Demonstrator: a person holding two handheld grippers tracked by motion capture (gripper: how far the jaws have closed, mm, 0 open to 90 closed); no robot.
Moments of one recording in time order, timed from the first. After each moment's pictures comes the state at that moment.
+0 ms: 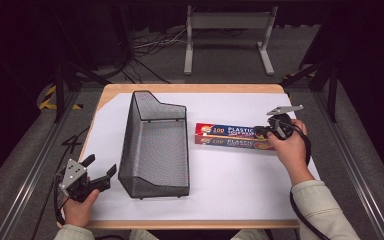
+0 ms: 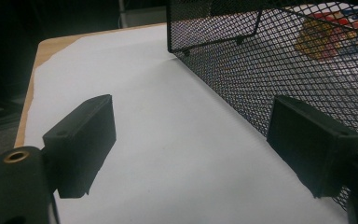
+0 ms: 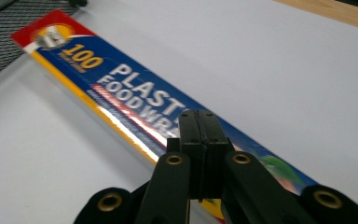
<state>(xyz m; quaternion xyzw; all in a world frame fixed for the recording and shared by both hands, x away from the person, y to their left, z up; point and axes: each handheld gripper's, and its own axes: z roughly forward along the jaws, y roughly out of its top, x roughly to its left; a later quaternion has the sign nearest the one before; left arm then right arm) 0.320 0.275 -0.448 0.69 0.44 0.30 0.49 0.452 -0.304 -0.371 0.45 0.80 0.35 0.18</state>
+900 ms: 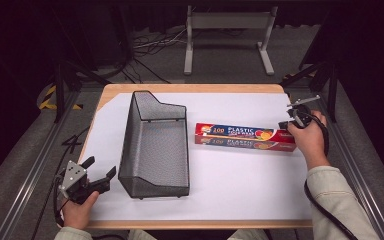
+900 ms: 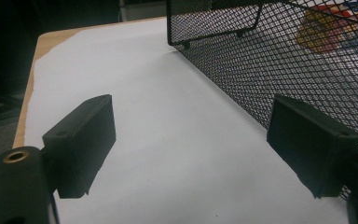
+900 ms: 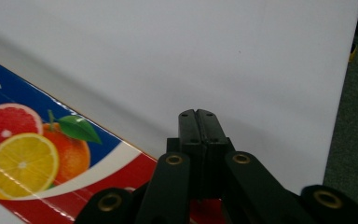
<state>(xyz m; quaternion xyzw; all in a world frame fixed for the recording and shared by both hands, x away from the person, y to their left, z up) 0.315 0.275 -0.450 0.70 0.44 0.29 0.48 0.494 -0.377 -0.383 0.52 0.79 0.25 0.19</state>
